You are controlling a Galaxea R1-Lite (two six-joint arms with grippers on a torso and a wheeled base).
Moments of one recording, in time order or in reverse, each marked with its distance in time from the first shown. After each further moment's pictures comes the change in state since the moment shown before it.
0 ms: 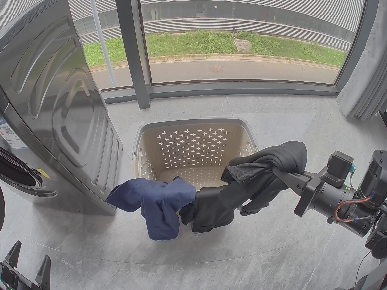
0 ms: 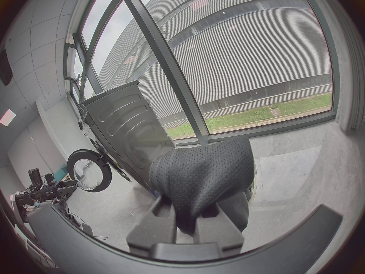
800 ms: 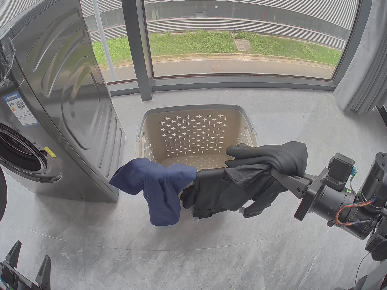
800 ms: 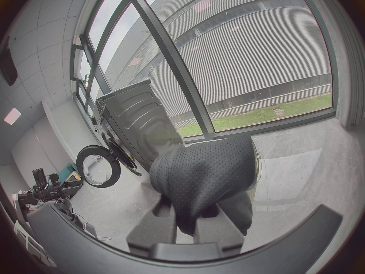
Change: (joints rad) left arm 0.000 0.000 0.000 0.000 0.000 0.002; right arm 0.023 -0.003 0.019 -0.033 0.011 0.001
